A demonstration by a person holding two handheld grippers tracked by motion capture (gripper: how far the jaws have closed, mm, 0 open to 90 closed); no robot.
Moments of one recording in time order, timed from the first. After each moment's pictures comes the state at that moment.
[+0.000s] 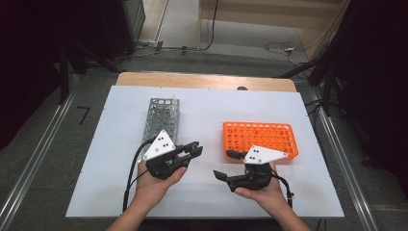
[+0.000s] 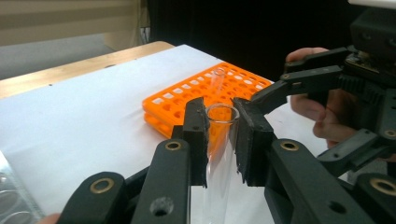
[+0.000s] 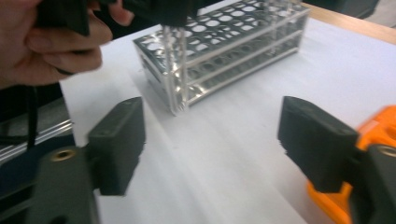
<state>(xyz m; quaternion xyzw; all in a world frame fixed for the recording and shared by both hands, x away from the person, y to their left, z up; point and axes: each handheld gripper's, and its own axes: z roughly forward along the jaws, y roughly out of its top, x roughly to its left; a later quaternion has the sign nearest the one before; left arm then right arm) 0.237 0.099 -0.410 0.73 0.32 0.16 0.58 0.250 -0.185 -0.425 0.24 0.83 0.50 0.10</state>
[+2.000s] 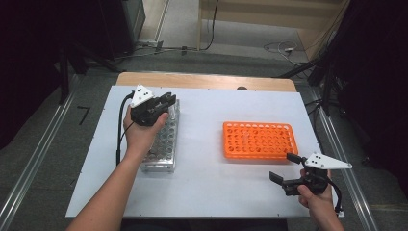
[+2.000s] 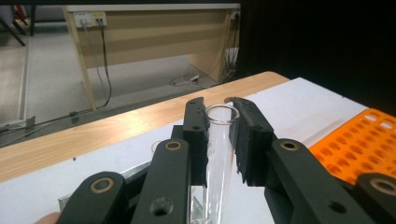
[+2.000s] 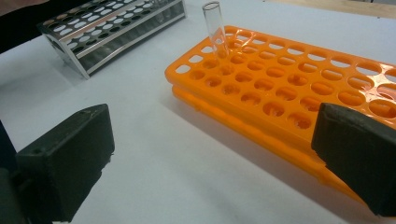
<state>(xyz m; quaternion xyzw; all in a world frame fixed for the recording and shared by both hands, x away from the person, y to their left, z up) 0.349 0.155 -0.399 0.67 0.41 0.29 0.55 0.251 -0.322 -0.443 0.35 0.79 0.49 0.13</state>
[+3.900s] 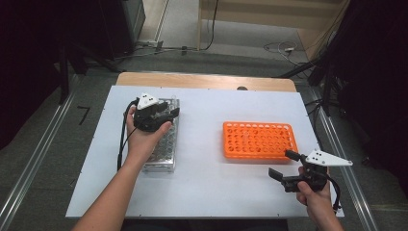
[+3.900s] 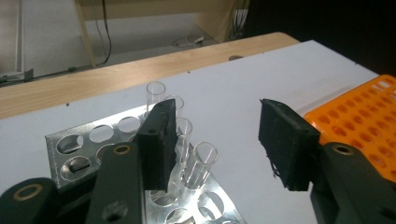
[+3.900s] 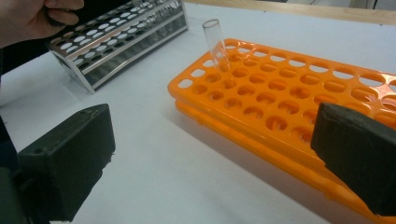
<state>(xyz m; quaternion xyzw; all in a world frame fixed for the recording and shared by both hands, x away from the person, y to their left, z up) 0.344 0.151 -0.415 0.70 0.46 0.24 0.50 0.255 -0.320 -0.439 0.36 0.78 0.51 0.12</state>
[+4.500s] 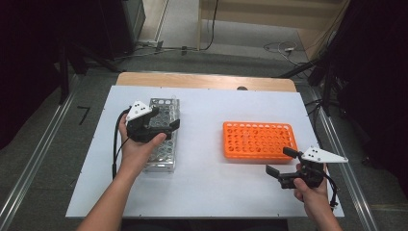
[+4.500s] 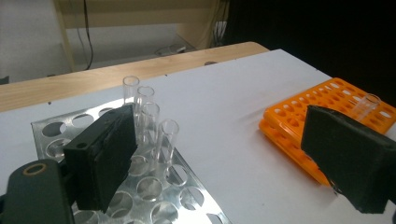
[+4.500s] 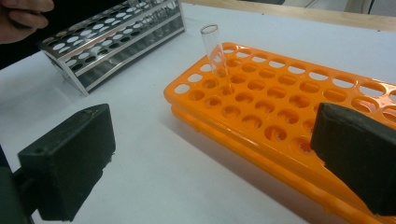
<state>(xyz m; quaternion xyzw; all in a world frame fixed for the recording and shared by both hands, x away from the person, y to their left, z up) 0.305 0.159 -0.410 0.69 0.44 0.22 0.53 0.262 -0.312 -0.437 0.35 0.78 0.50 0.13</state>
